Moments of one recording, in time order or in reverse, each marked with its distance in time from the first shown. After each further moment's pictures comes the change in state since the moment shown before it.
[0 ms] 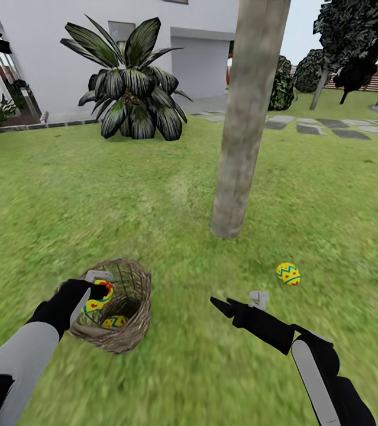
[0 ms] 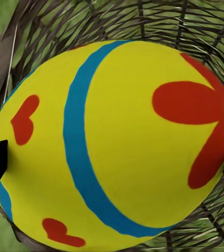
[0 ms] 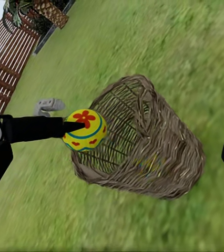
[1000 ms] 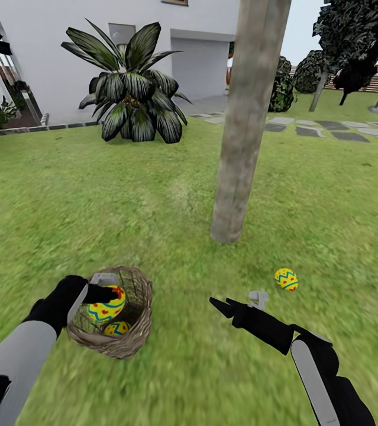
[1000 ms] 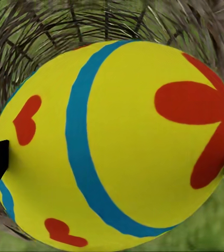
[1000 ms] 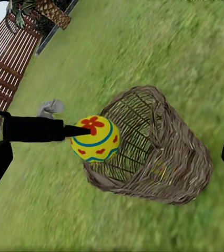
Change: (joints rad) left arm 0.000 0.012 0.007 -0.044 0.011 0.164 -0.252; right arm 0.000 0.000 0.005 0.000 0.000 0.000 0.000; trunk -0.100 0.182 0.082
